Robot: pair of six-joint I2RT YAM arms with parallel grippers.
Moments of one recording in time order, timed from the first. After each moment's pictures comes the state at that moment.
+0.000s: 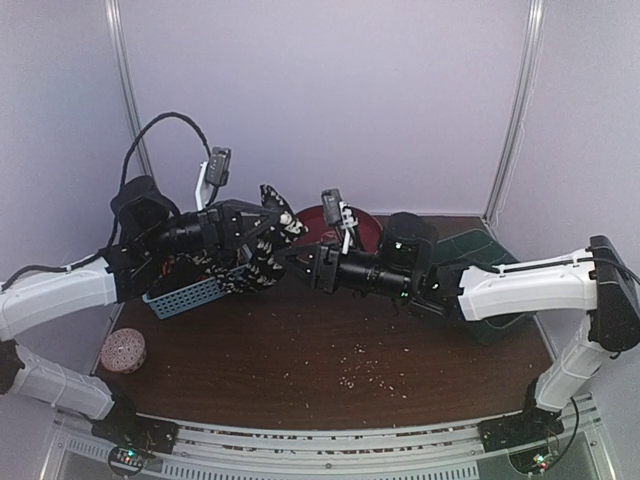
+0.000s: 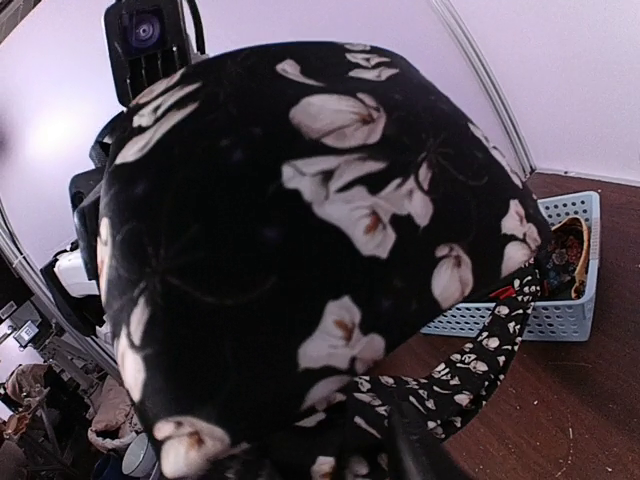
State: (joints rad) left arm -0.68 1.20 0.89 0.53 0.78 -0.60; right arm 1.05 1.60 1.06 0.58 -0.20 0.61
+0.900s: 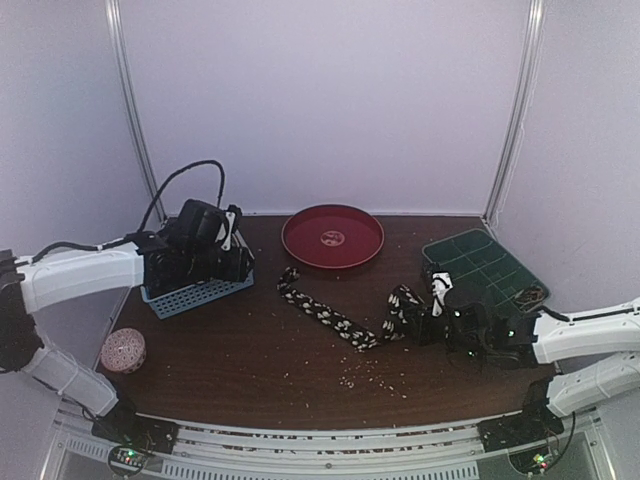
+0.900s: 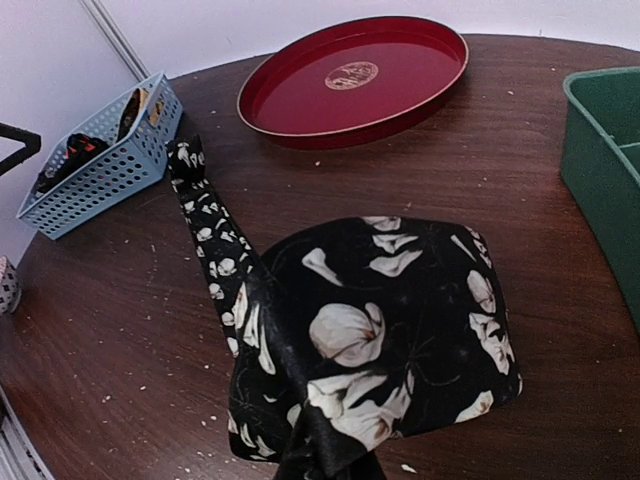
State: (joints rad) left arm -0.68 1.38 1.00 -0.30 -0.21 -0.33; right arm 0.96 1.12 0.44 0.15 0.37 0.58
